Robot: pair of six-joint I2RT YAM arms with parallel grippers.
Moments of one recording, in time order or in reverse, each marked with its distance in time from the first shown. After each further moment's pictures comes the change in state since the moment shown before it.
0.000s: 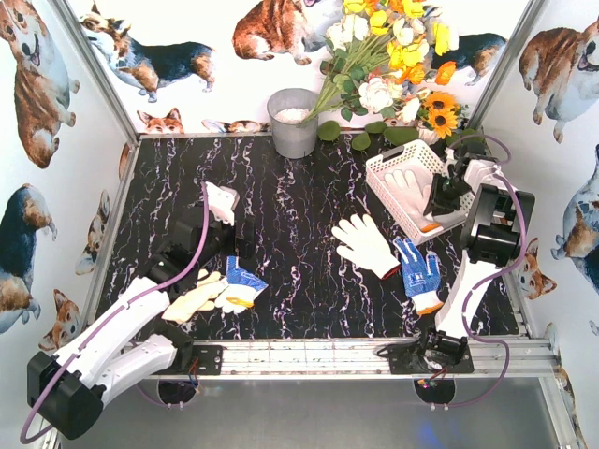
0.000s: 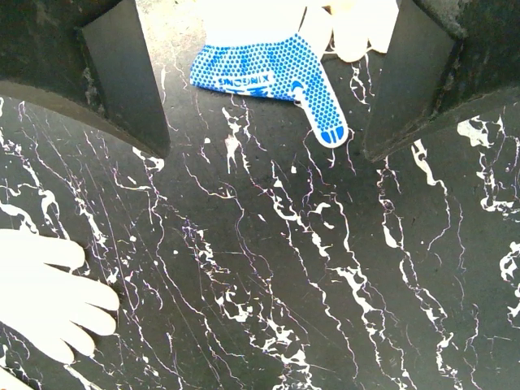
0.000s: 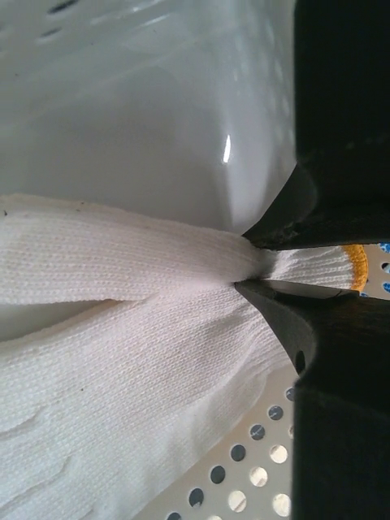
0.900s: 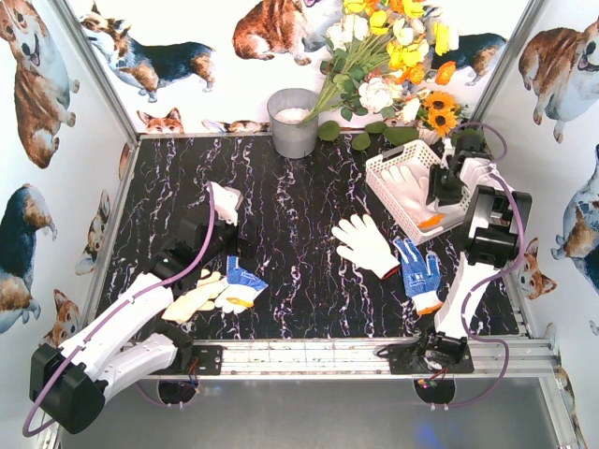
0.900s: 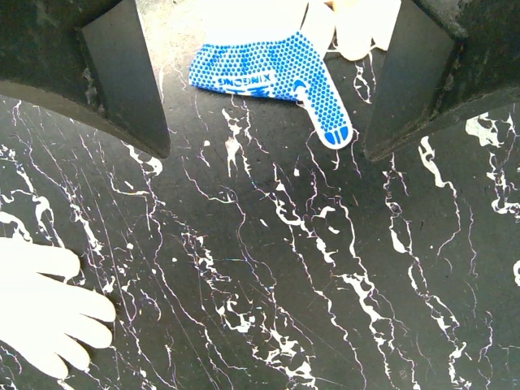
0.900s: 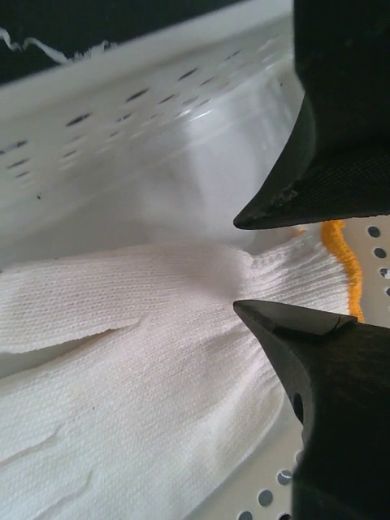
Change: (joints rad) left arm 0.000 0.043 -0.005 0.016 0.010 0.003; right arm 0.039 -0.019 0.000 0.138 0.139 -0.058
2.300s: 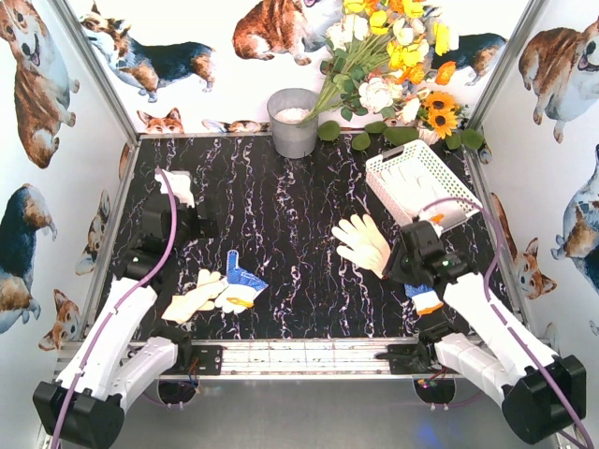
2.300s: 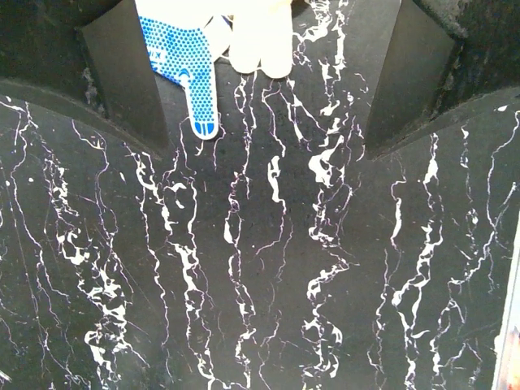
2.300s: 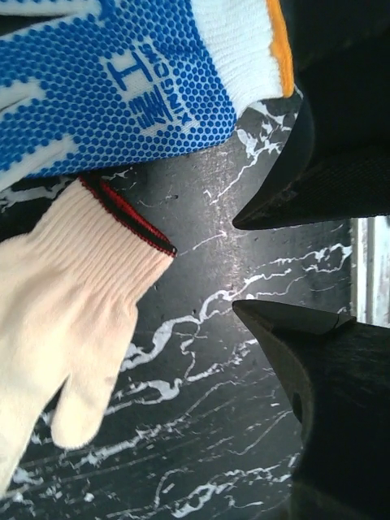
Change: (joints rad) left arm 0.279 -0.076 0.113 -0.158 -0.139 0.018; right arm 0.616 -1.179 -0.918 -0.103 0.259 0.766
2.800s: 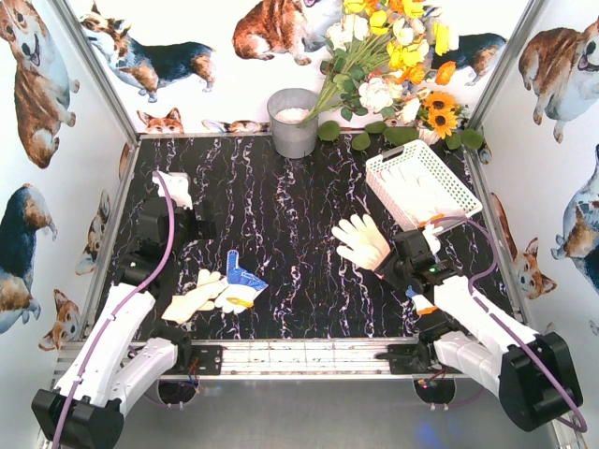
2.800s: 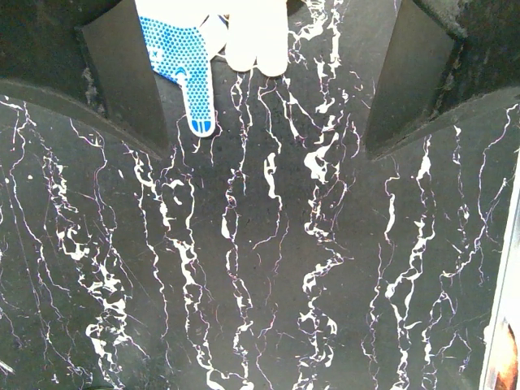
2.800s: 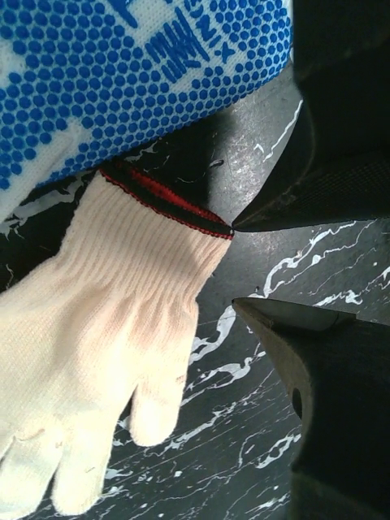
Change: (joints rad) left arm 0.000 -0.043 -0.014 0.007 -0.011 0.024; right arm 0.000 0.068 -0.214 0.323 0.031 0.312
